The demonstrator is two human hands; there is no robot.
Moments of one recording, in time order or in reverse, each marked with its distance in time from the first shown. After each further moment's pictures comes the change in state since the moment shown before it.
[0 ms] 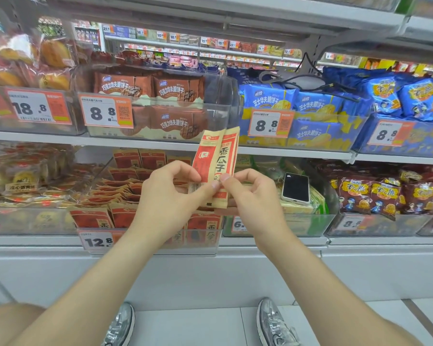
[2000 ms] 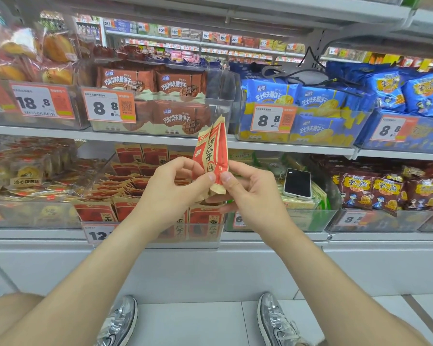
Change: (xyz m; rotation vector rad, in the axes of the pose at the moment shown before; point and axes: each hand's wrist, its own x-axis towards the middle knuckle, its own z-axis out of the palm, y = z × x) left_hand 0.008 -0.009 -0.005 -0.167 -0.155 -0.016; right_hand -0.003 0.002 -0.008 -0.058 -0.227 -0.150
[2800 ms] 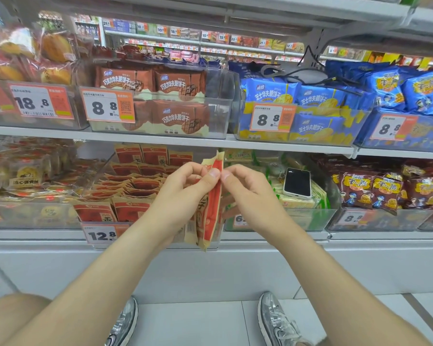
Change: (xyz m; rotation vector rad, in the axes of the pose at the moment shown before) left_hand -0.008 0.003 0.017 -0.203 -0.109 -0.112; right_hand 0.003 0.004 -0.004 -0.188 -0.018 0.033
